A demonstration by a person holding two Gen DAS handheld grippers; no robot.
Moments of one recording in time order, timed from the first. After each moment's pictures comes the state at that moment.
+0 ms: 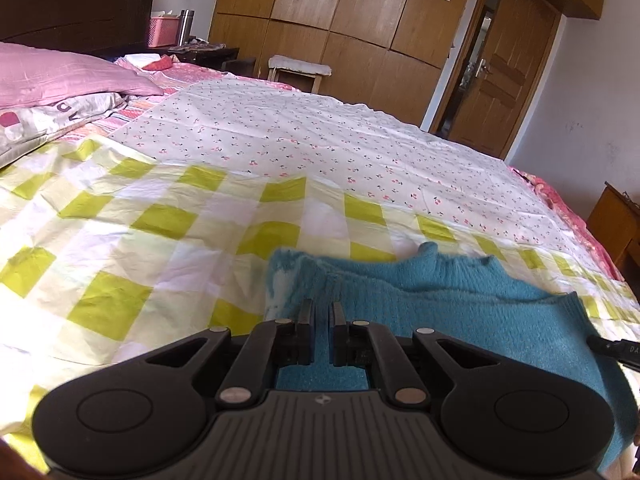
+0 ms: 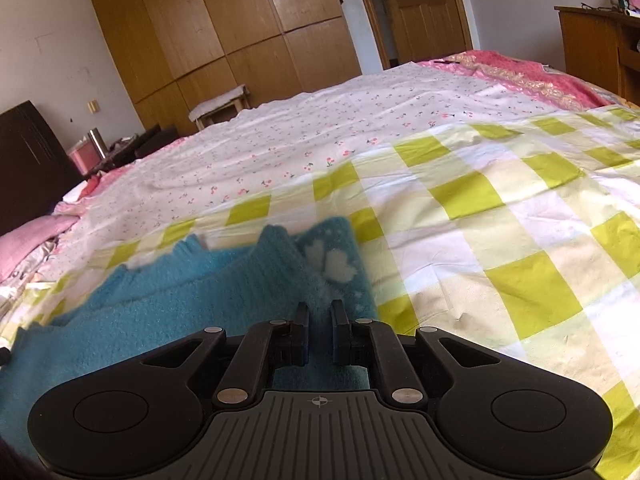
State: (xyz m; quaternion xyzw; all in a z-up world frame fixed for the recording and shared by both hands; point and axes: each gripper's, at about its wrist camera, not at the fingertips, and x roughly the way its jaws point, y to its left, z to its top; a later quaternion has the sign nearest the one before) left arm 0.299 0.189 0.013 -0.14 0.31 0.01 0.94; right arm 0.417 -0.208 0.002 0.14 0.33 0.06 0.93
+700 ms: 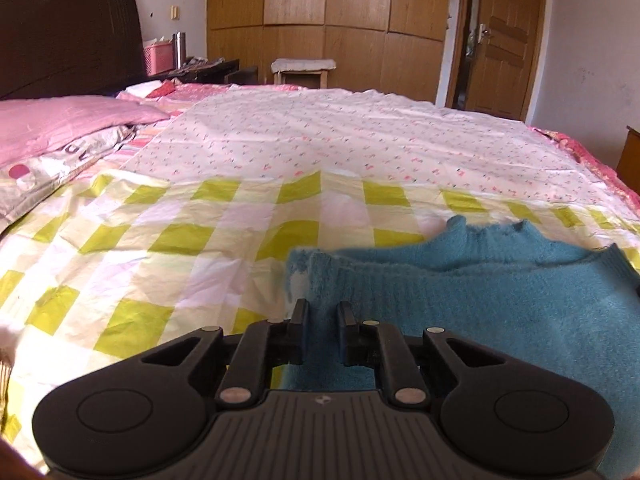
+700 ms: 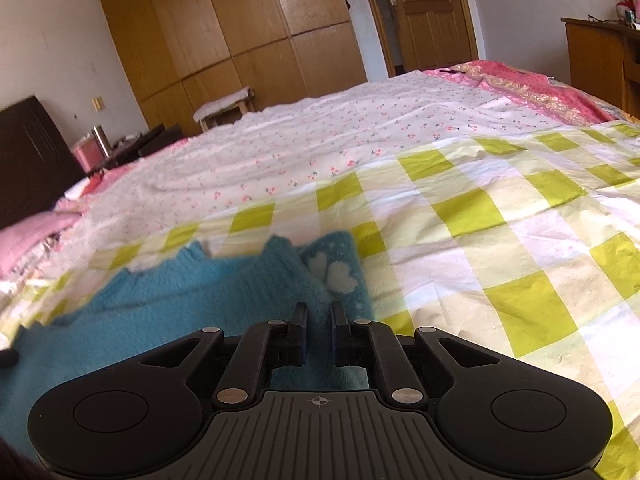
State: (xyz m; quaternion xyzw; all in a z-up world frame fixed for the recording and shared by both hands) left arm 0.314 0.174 0.003 -0.06 0.34 0.05 0.94; right arm 0.420 -0.202 0.006 0.10 0.33 0.06 0.93
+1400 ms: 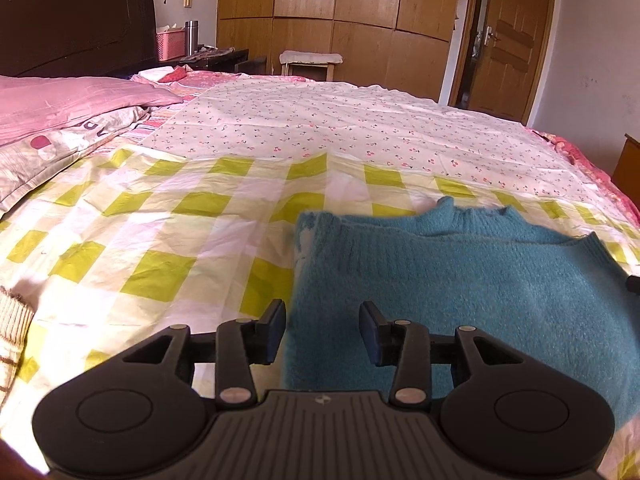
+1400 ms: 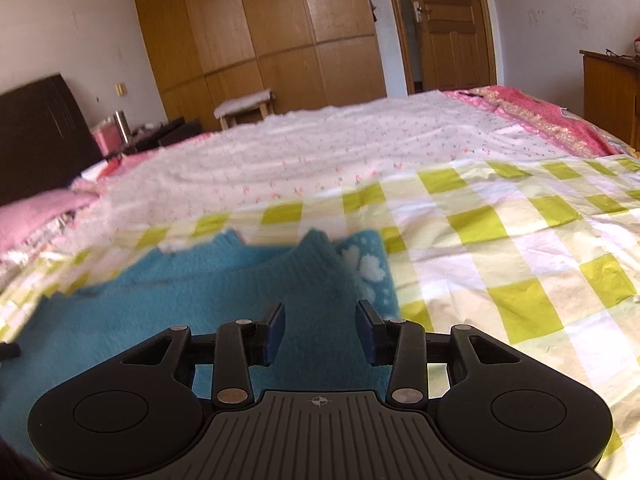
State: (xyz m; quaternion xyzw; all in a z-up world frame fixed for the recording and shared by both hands) left arm 0.260 0.171 0.011 -0.08 0.34 0.05 0.94; right arm 0.386 -0.183 0.025 0.06 0.33 0.08 0.94
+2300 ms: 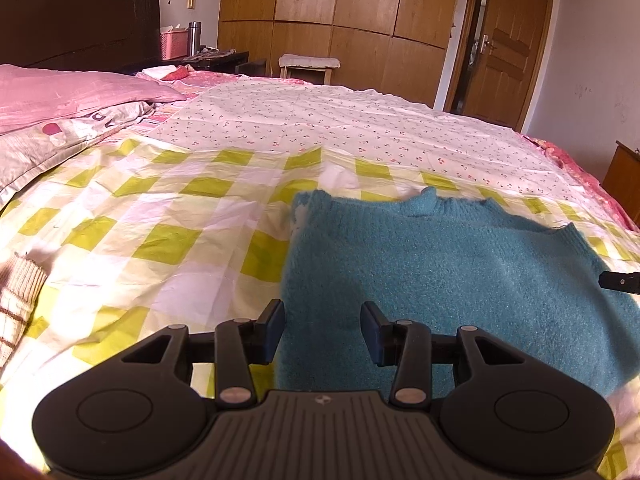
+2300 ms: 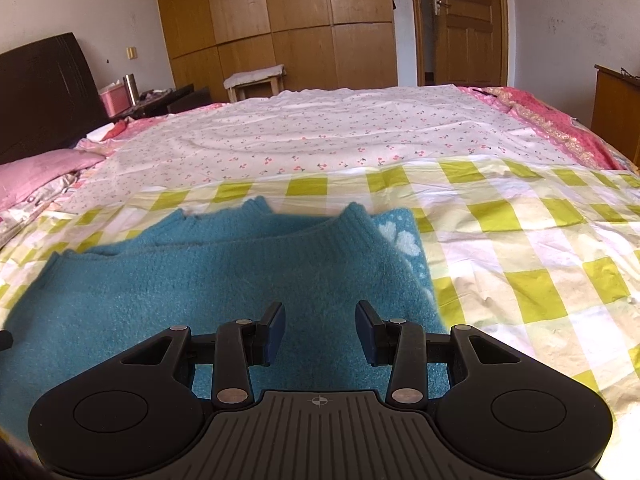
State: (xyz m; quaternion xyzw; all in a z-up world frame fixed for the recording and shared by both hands) left arm 0.221 0.164 0.012 -0.09 0.33 0.05 0.94; right arm 0.362 -0.148 0.036 0.02 0.34 0.08 0.94
